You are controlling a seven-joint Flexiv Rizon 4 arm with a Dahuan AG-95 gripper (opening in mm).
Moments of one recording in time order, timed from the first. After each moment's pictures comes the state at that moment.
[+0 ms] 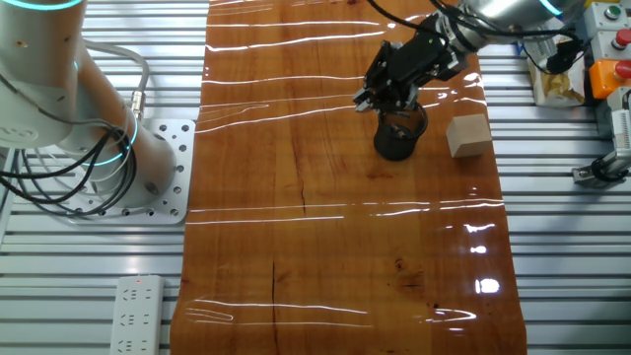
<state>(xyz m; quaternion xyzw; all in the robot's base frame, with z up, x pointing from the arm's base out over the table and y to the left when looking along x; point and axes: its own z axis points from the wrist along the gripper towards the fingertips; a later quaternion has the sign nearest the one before) 0.438 0.056 0.159 0.10 -0.94 0.01 0.33</state>
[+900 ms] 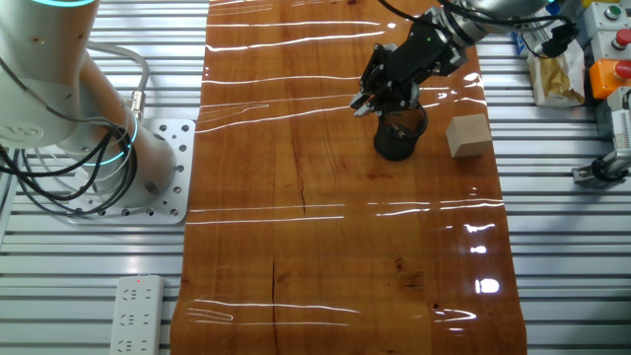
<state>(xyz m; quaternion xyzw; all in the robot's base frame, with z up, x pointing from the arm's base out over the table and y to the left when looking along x) 0.437 0.051 0.149 0.19 -0.92 0.04 0.35</state>
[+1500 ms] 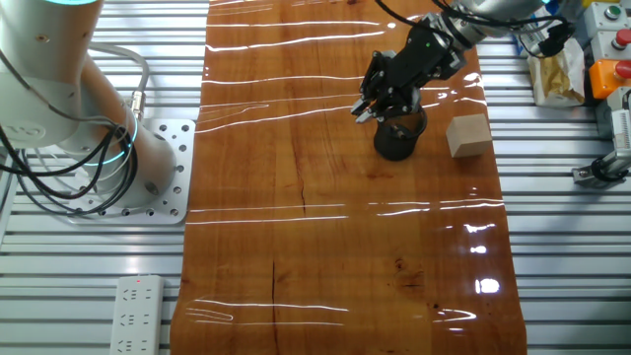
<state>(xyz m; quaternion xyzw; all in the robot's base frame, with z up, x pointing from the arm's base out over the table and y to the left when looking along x) 0.440 0.046 0.140 0.20 -0.92 0.05 0.34</state>
